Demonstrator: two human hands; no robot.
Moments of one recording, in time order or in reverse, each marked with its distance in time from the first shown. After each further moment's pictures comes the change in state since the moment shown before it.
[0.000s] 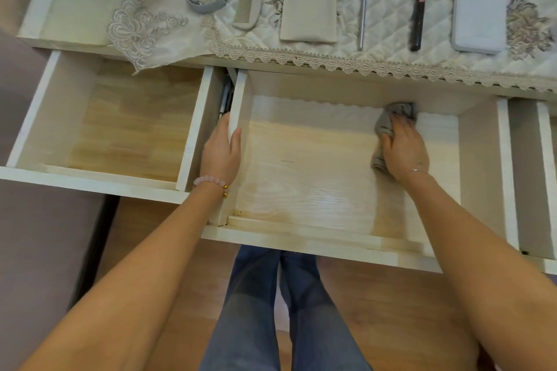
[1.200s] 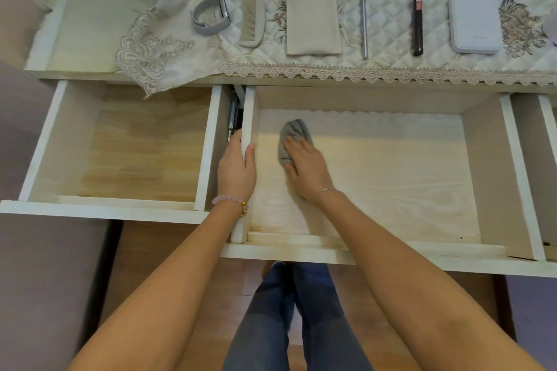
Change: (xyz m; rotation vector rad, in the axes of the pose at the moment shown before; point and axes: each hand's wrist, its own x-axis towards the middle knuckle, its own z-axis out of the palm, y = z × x) left_hand 0.000 0.000 0.000 -0.094 0.010 0.017; right_hand -0.039 -0.169 0.074 0.098 -0.187 -0.317
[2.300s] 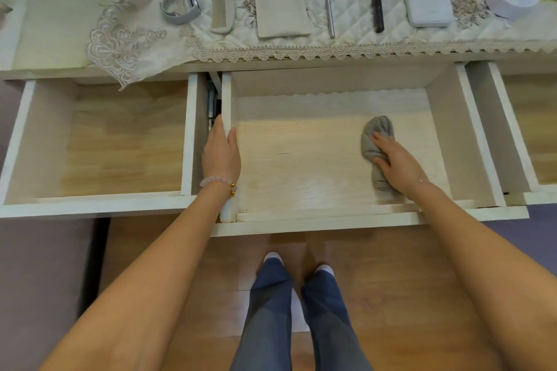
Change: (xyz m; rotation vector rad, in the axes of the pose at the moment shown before) left_hand 0.001 -0.005 0.000 0.086 -0.049 -0.001; right_hand -0.120 0.136 -0.082 0.084 0.035 0.337
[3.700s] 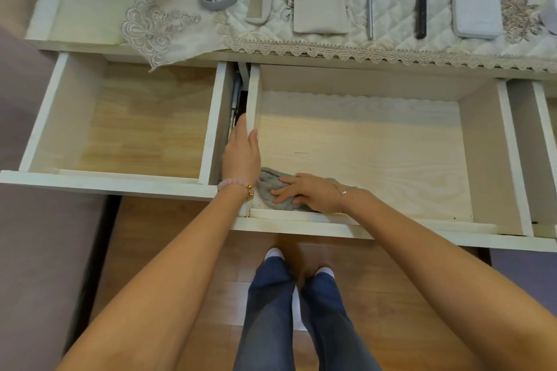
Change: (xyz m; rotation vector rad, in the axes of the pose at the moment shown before) left_hand -0.020 0.008 -0.005 0.013 -0.005 -0.046; right_hand 0.009 -0.144 0.083 -0.057 -0.735 -0.608
